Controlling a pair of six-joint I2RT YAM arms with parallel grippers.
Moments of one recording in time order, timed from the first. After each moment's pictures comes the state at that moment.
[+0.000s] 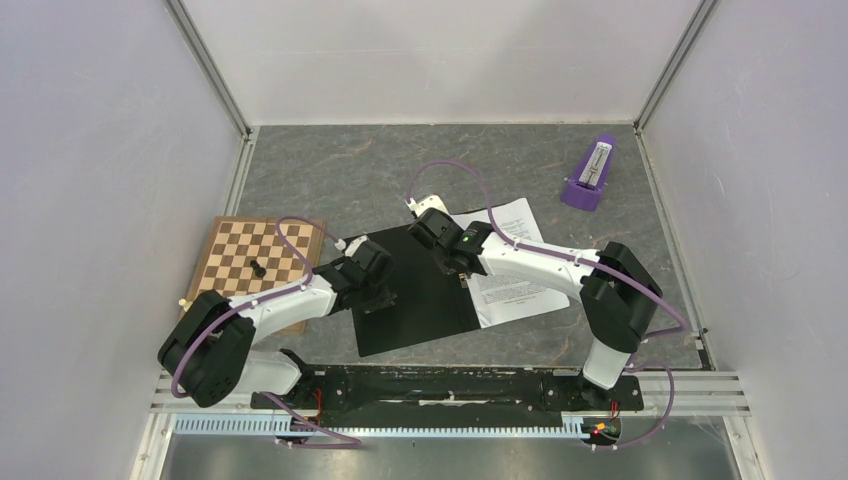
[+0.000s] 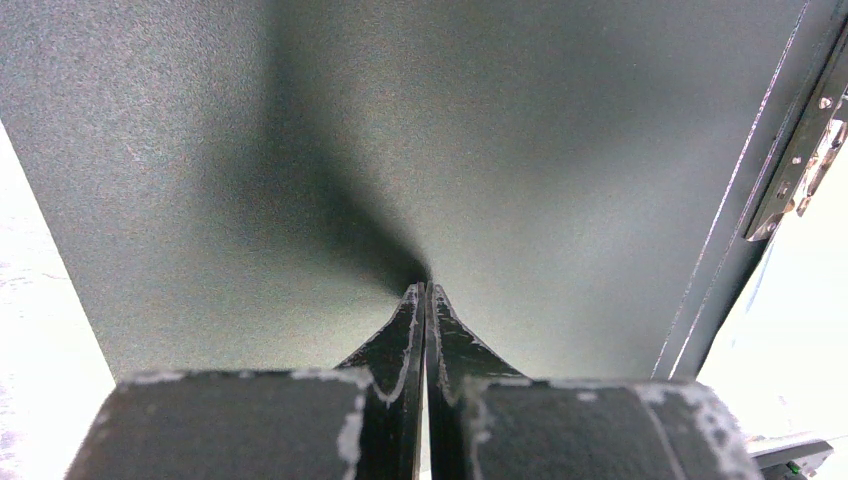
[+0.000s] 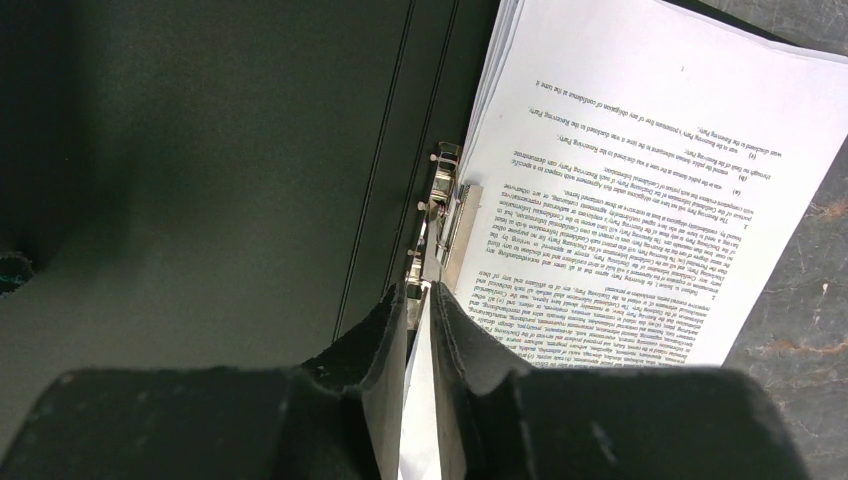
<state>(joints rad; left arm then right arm) -0.68 1.32 0.58 -0.32 -0.10 -1.01 0.94 1.75 1.28 -0.57 0.45 0.25</state>
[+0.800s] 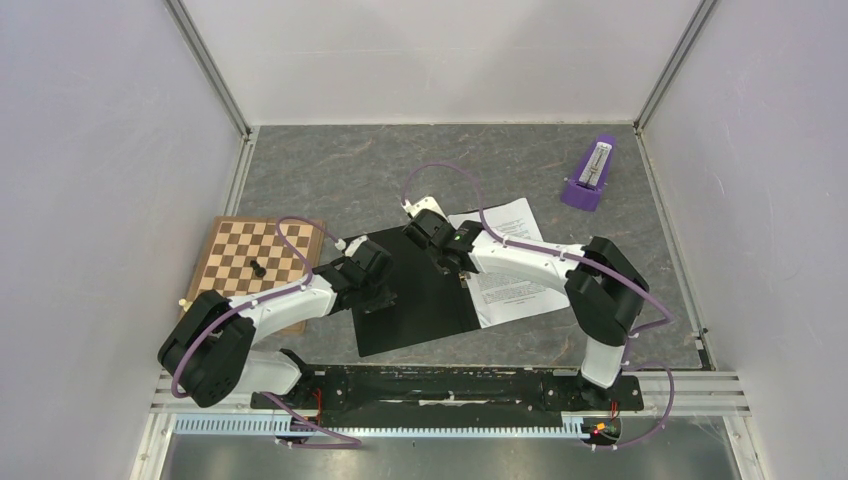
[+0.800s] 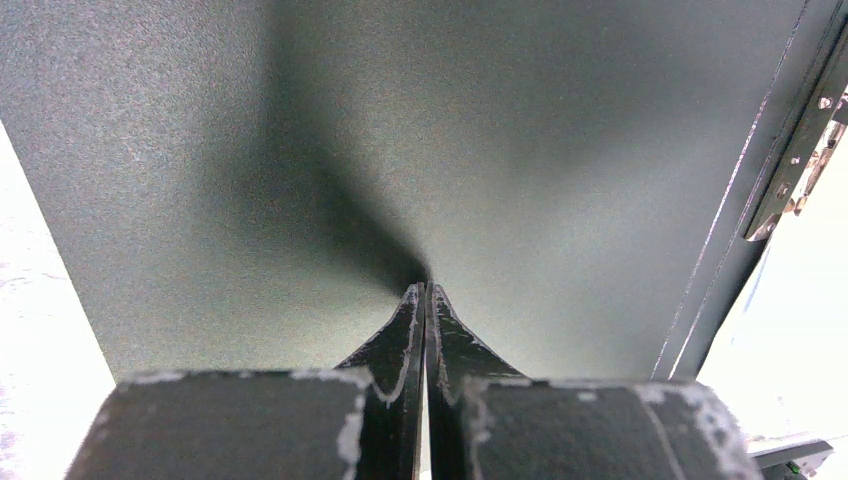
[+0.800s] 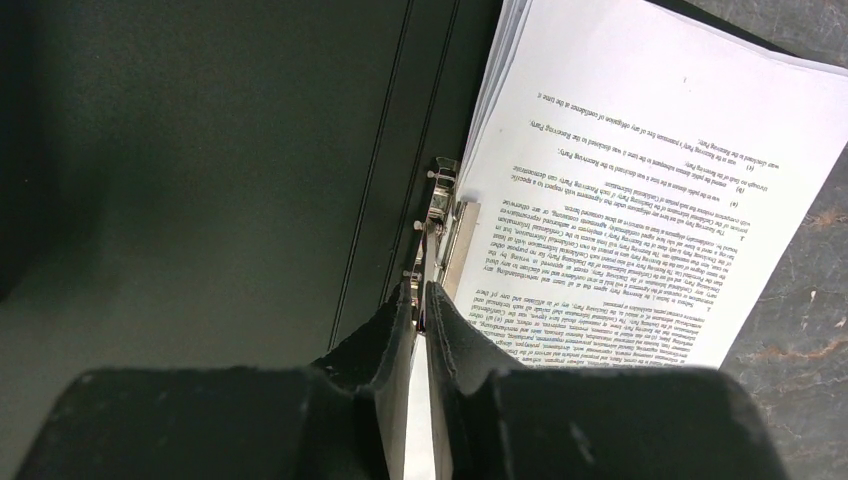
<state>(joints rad) -0.68 1.32 0.58 -0.32 -0.10 -1.01 0.94 1.82 1.31 -0.57 0.47 0.23</state>
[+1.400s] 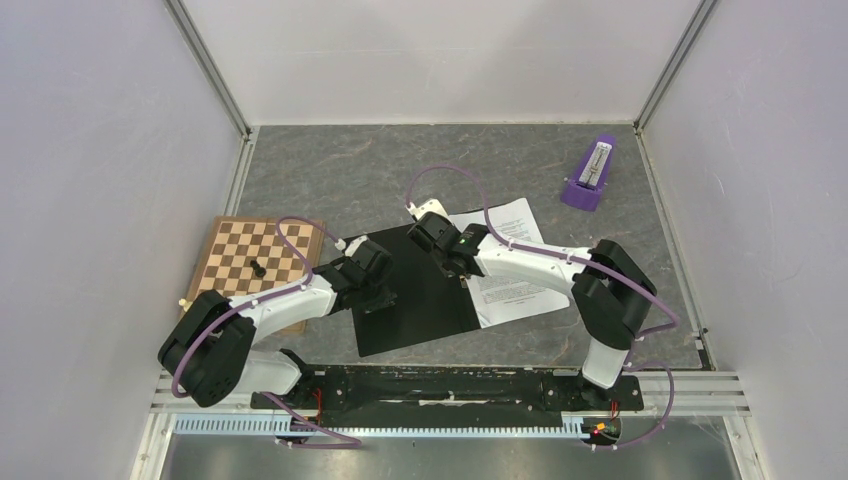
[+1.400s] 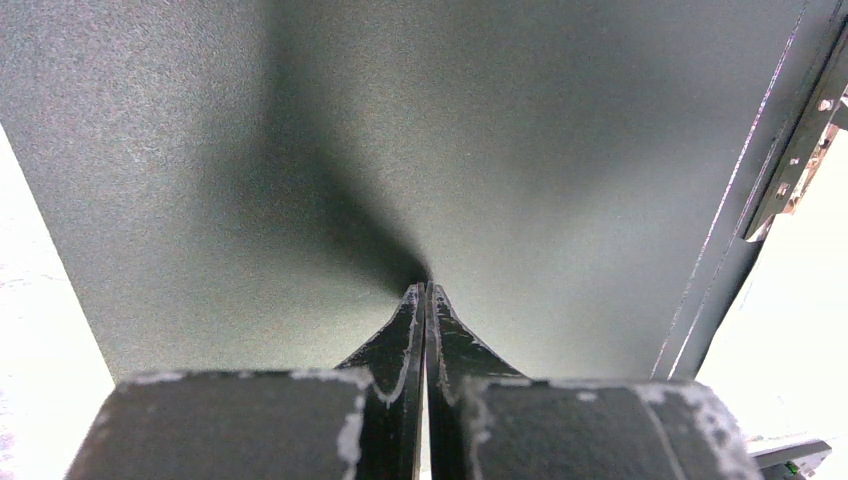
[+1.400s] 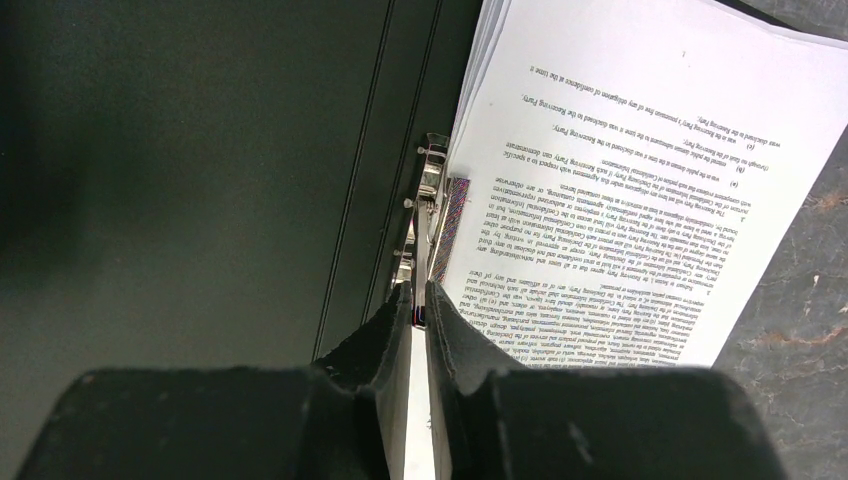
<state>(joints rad) -0.67 1.33 0.58 -0.31 -0.10 -1.01 0.94 1.78 1.26 -0.57 0.47 0.24</state>
